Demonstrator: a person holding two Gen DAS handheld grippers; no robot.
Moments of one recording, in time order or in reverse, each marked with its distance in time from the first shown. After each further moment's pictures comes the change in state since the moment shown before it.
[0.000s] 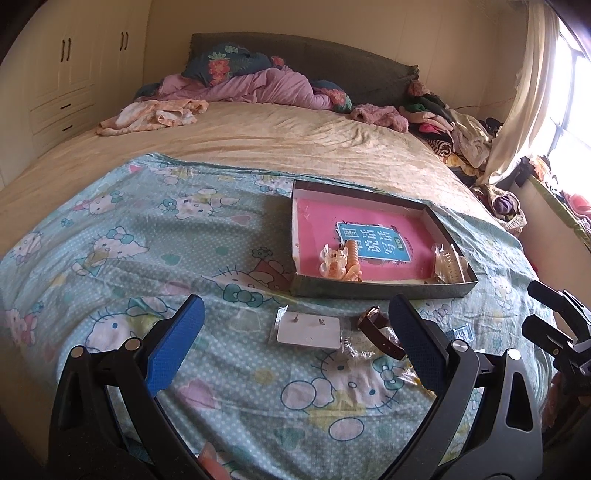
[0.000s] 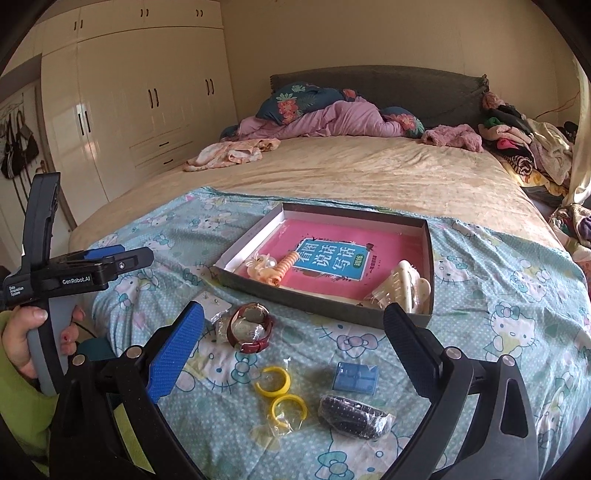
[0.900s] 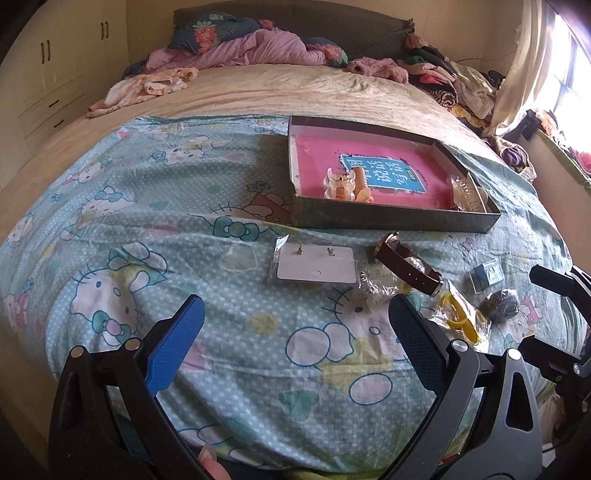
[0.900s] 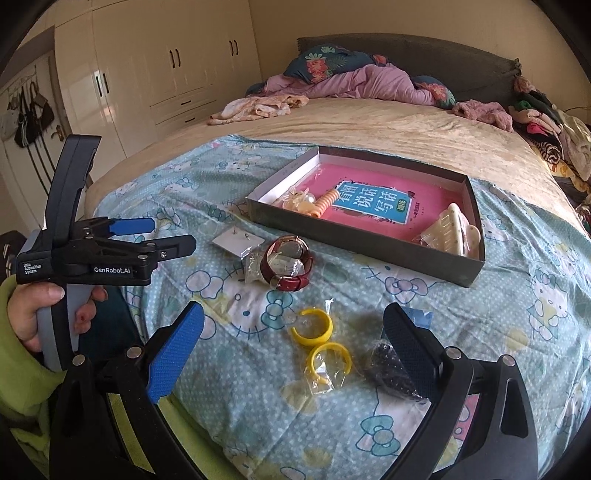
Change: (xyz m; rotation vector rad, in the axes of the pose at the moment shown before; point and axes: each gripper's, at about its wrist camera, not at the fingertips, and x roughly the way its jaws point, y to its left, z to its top) left arm 0.035 -0.010 -0.043 0.083 0.157 0.035; right arm 0.029 0.027 -0.042 -0.061 0.159 0.075
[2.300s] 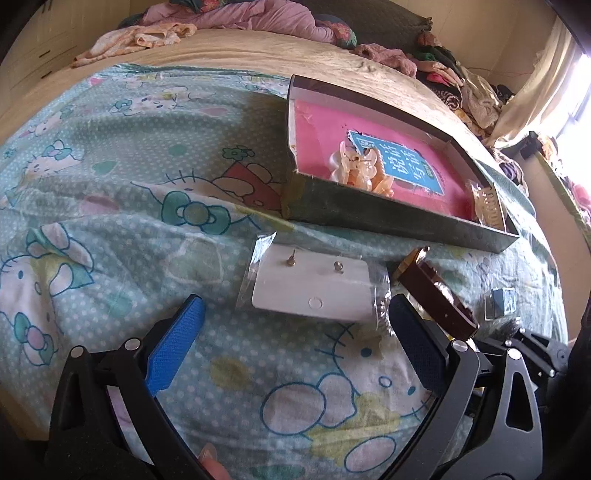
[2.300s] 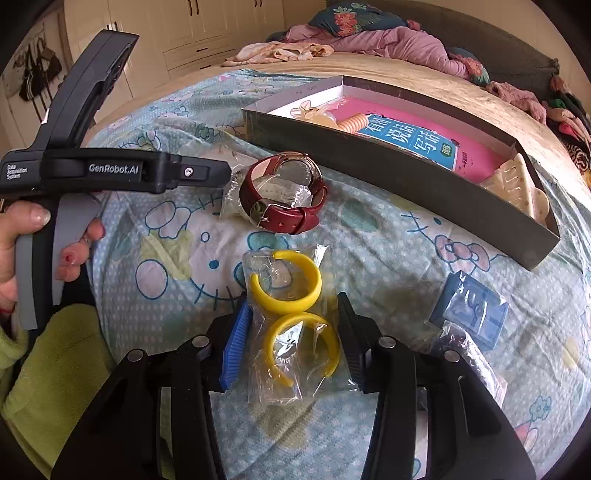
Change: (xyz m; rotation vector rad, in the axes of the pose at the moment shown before) left arm 0.071 0.014 0.014 -0.133 0.090 -0.126; right arm 0.085 -0.009 -0.022 -0.098 0.164 0.034
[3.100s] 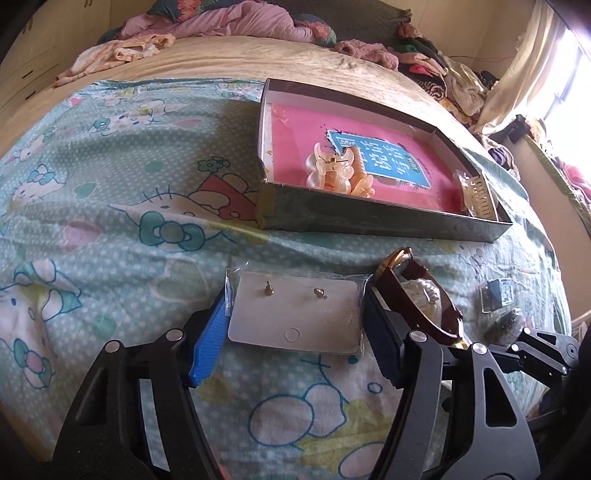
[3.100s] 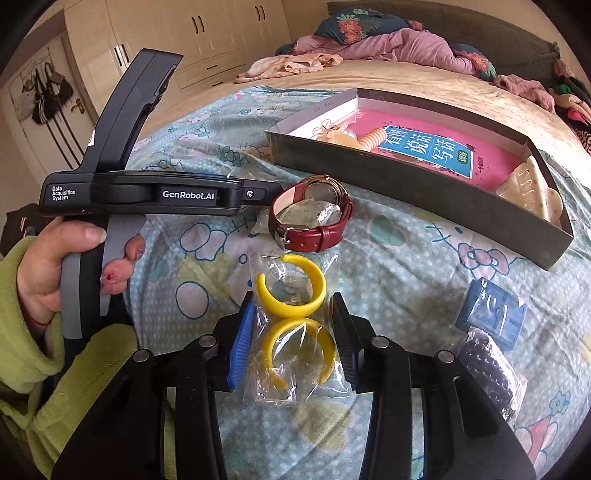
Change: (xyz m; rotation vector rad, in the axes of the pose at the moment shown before) left arm 0.000 -0.012 0.002 0.080 -0.008 -0.014; right arm -0.015 0.011 0.006 0.041 -0.049 0.097
